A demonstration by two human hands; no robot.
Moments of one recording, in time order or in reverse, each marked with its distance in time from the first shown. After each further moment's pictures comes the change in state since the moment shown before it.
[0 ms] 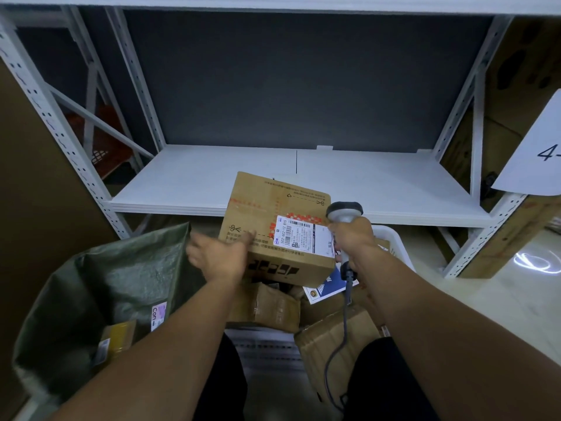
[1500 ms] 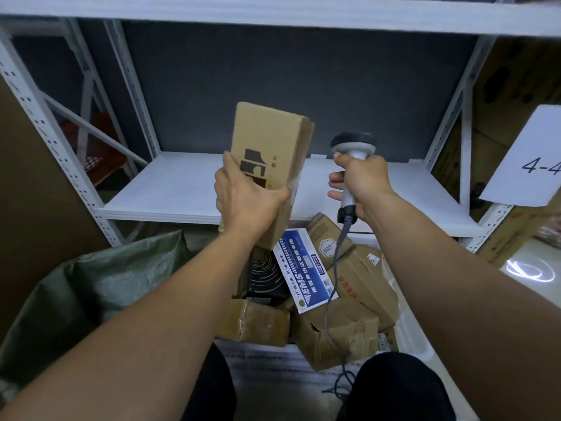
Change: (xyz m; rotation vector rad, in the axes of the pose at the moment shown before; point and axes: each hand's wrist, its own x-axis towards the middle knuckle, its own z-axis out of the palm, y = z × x) left_hand -0.026 0.121 0.012 0.046 -0.034 0.533; right_hand -0.028 -0.120 -0.039 0.278 -0.031 -0.282
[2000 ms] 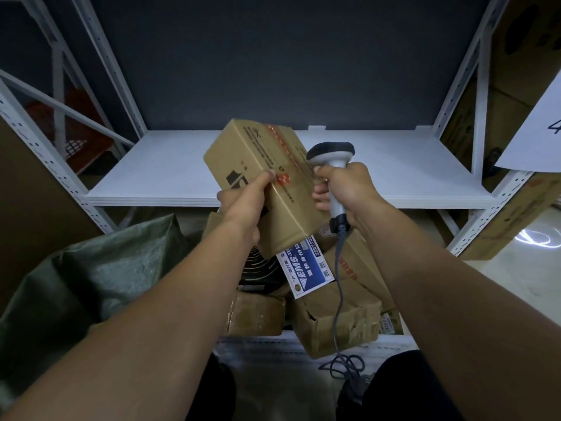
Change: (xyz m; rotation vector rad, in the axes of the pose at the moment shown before) left_hand -0.003 -0.027 0.052 -0.621 -0.173 -0.684; right_hand 0.021 0.066 -0.006 -0.099 -0.140 0.153
